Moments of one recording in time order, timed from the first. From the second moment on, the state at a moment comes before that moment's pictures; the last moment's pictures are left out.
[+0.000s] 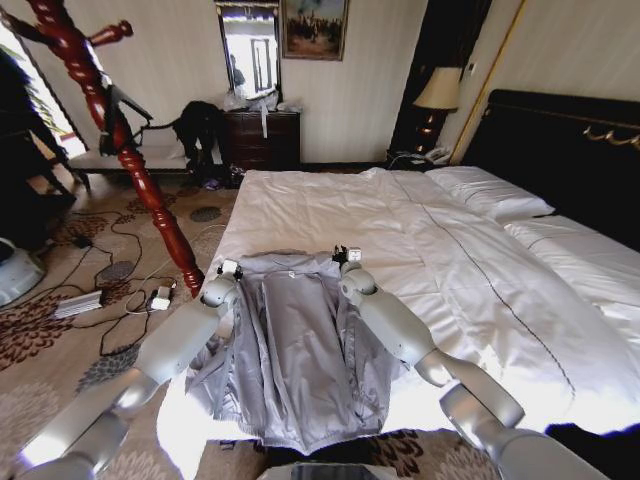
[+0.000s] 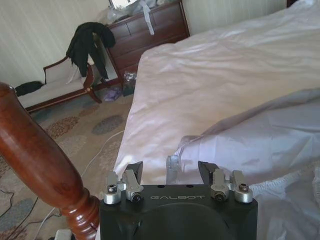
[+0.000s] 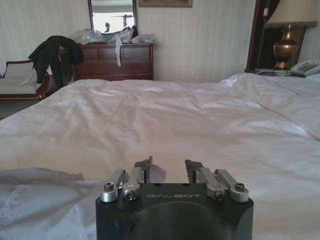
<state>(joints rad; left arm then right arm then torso) 0.51 -0.97 0.12 -1.35 -0.64 0.46 -0.43 -0.41 1.24 -0.16 1.20 0.74 -0.23 0.44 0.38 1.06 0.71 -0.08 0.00</state>
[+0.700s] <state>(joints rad) 1.11 -0.75 -0.30 -1.82 -0.58 0.27 -0.38 -0.58 1.02 0.07 1.41 1.08 -0.21 0.49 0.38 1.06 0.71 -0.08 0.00</state>
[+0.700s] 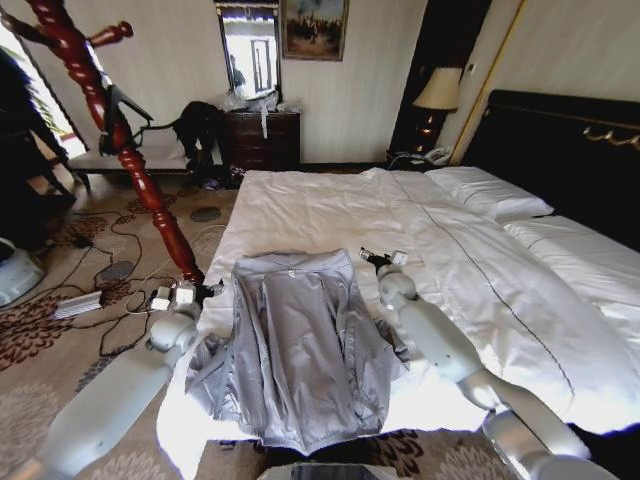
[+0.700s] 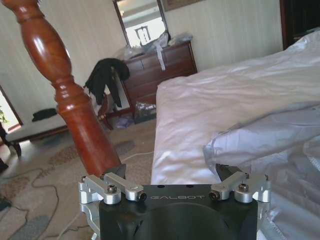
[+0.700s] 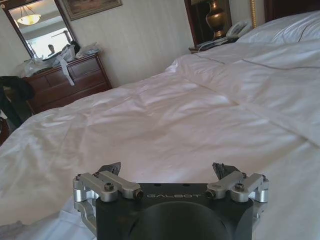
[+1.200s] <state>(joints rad) 1.61 -0.98 -0.69 -2.08 -0.46 0.14 -0.31 -1.19 0.91 0.40 1.85 0.58 -0.09 0.41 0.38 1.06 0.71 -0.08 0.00</state>
